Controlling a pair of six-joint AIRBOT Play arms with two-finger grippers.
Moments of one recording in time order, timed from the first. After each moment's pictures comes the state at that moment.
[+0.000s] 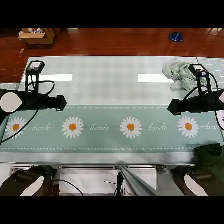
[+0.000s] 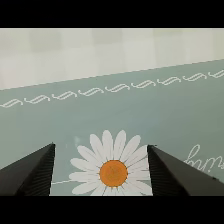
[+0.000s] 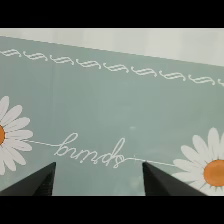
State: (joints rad) left arm -0.22 -0.89 0.85 1.51 -1.03 -1.64; right arm 0.07 -0.89 0.91 -1.44 1.25 1.53
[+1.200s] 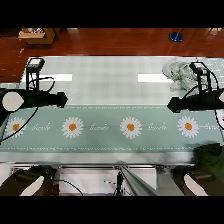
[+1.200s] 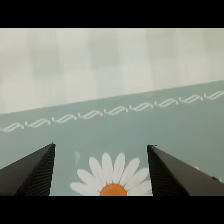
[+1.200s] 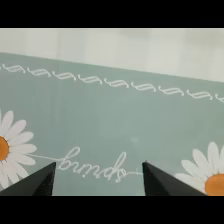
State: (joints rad) left arm -0.22 -0.91 0.85 1.51 -0.93 -1.63; right arm 0.07 -0.89 0.91 -1.43 1.19 1.54
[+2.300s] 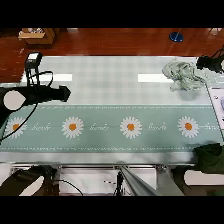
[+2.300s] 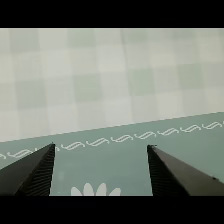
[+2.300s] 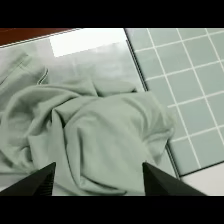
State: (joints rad) left arm -0.22 -0.92 0.85 1.45 -0.81 -1.63; right arm -0.25 -1.54 1.40 -1.80 0.63 1.76
